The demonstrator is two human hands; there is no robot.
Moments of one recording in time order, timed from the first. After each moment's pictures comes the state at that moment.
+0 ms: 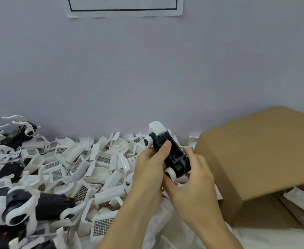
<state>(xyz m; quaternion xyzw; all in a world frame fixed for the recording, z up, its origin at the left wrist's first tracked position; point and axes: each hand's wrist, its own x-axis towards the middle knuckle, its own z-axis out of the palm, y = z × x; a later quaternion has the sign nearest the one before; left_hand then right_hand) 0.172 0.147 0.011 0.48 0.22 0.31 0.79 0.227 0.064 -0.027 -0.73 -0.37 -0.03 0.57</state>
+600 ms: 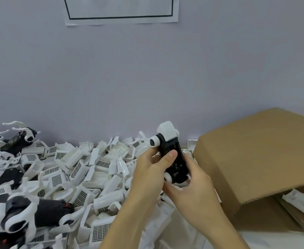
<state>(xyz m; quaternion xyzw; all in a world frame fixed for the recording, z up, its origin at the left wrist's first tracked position) 0.171 0.152 0.008 0.58 0.16 0.33 0.73 0.238 0.055 -0.019 -0.67 -0.43 0.08 0.60</state>
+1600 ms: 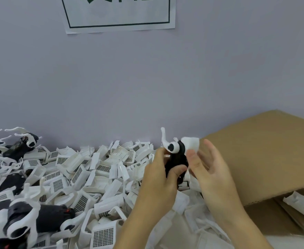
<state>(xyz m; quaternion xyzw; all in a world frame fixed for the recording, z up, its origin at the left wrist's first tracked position) 0.174 0.145 -0.002 0.77 0.13 0.36 0.51 0.256 0.045 0.004 -0.59 -0.29 0.13 0.74</state>
